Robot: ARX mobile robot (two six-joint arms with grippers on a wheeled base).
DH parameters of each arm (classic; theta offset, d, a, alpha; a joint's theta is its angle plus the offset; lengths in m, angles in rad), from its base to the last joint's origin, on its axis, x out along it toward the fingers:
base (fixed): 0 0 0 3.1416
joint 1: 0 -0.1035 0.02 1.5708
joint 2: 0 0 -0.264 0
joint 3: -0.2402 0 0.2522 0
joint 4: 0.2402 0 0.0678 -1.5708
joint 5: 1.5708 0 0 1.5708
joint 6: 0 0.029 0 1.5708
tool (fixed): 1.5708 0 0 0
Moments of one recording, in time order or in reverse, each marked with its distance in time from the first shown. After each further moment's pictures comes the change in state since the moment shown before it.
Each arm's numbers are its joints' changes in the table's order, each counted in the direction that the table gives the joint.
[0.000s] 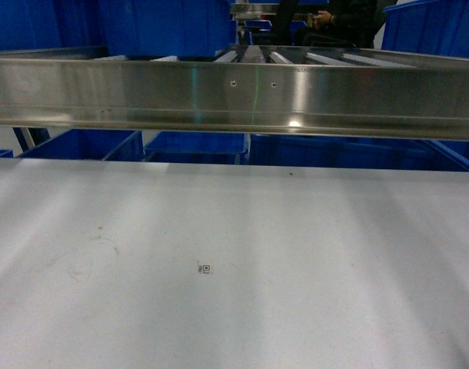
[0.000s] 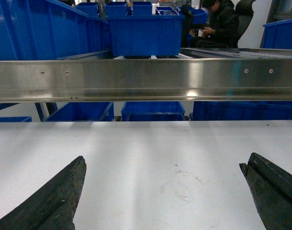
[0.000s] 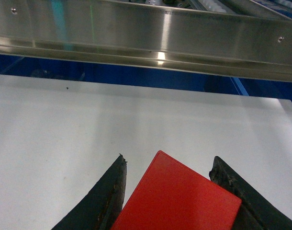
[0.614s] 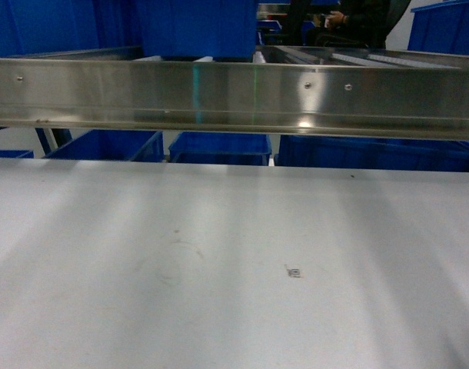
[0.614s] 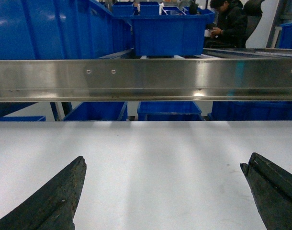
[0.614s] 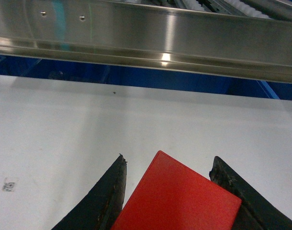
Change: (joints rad) left arm 0.000 0.000 0.000 0.000 0.000 0.000; right arm 0.006 0.002 0.000 0.000 0.002 0.000
